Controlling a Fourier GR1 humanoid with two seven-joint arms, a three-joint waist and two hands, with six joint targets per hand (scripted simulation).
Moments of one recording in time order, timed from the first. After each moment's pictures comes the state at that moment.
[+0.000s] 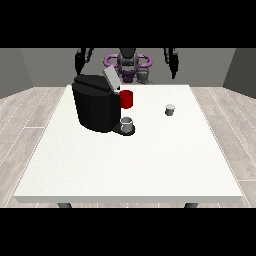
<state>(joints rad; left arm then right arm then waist) 0.00 0.12 -0.01 -1.57 0.01 0.02 -0.03 -0.03 -0.11 0.00 -1.60 0.05 -0.03 0.00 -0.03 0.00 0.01</state>
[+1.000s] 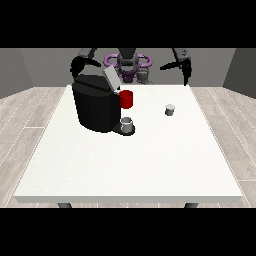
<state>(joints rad) -0.17 0.32 0.14 -1.36 0.01 -0.15 -0.13 -0.02 -0.02 -0.04 -1.57 -0.01 -0.08 -0.11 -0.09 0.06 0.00</state>
